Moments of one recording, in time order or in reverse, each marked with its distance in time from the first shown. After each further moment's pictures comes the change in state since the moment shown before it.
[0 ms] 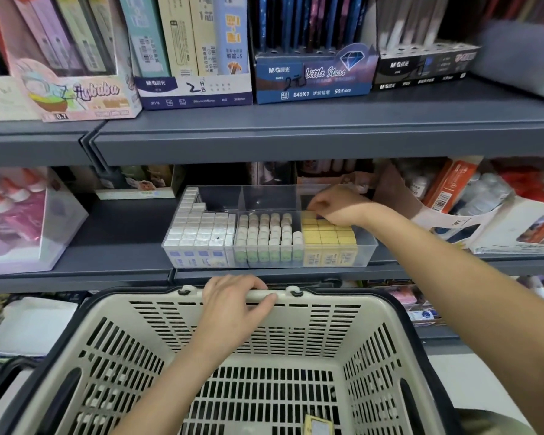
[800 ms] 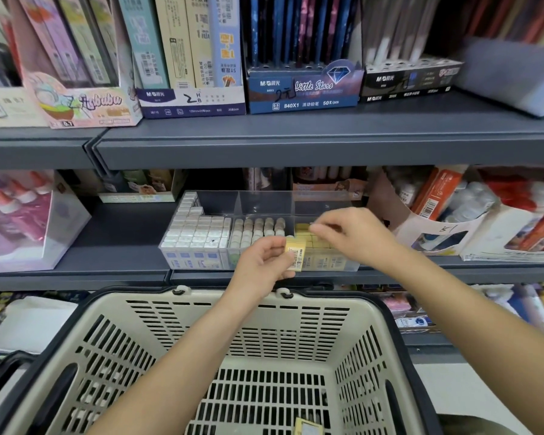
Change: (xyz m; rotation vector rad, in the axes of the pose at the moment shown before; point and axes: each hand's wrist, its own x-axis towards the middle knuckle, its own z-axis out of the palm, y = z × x) left_hand 0.046 0.062 0.001 -1.009 -0.119 -0.324; right_hand -0.085 -0.009 -0.002 0.084 0.308 -0.195
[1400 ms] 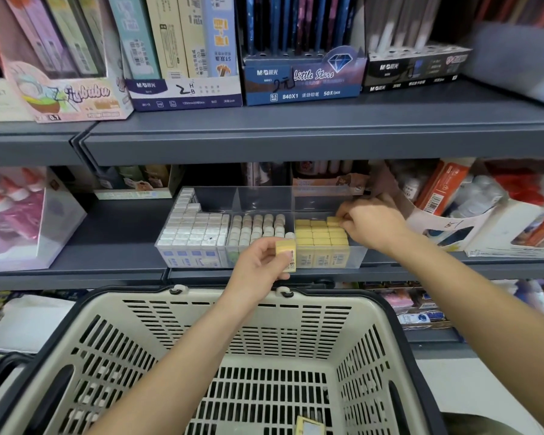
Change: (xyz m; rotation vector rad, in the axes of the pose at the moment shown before) left_hand -0.001 -0.007 -0.004 0.022 0.000 0.018; right_hand 0.021 0.035 0.003 -0.511 -0.131 0.185
